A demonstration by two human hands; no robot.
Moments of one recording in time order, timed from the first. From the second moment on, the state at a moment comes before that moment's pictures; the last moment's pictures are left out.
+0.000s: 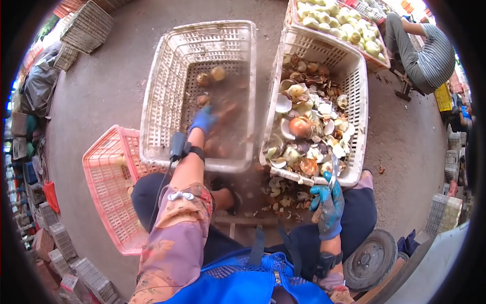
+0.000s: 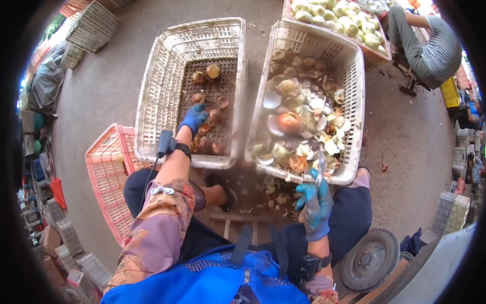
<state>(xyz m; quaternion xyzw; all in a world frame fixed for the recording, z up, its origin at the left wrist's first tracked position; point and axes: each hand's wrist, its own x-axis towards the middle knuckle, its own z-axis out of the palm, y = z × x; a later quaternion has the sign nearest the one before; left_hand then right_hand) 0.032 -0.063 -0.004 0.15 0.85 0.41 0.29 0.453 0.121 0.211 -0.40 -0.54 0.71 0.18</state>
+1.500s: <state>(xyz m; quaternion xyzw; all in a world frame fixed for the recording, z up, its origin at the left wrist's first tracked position) 0.242 -0.041 0.297 0.34 0.58 0.55 0.50 0.424 0.089 0.294 -0.08 -0.94 0.27 0.21</state>
